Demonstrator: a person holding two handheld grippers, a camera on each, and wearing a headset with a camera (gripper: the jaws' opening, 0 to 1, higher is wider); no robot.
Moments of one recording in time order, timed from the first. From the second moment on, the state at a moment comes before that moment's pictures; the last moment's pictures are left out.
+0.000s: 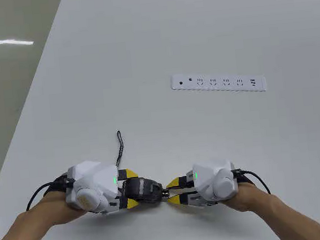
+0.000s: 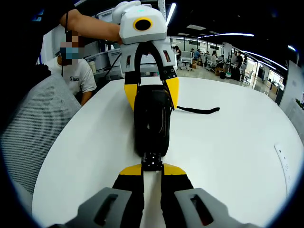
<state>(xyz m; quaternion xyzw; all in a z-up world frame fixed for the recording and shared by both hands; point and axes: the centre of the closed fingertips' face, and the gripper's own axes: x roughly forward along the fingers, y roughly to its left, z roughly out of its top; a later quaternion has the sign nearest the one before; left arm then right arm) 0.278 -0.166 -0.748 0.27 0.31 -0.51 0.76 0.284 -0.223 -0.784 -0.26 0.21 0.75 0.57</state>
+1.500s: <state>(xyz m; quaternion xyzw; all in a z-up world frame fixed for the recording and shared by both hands) 0.278 -0.164 -0.747 0.26 0.32 -0.50 0.76 0.291 -0.248 -0.782 -0.26 0.23 0.74 0.58</state>
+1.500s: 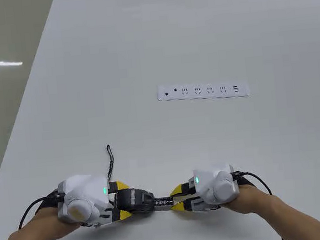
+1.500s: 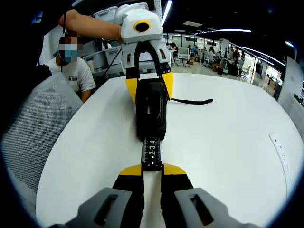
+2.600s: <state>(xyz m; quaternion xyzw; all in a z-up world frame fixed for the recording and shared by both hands) 0.277 -0.165 -0.747 0.25 0.33 -0.50 0.76 0.295 -0.274 -0.780 -0.26 0.24 0.73 0.58</state>
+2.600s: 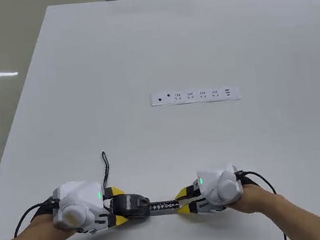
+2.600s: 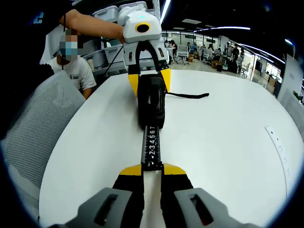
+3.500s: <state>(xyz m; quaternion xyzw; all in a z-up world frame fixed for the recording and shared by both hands) 0.278 -0.165 -0.747 0.25 0.33 -0.51 0.75 0.298 -0.295 -0.780 -0.27 0.25 0.73 0.58</state>
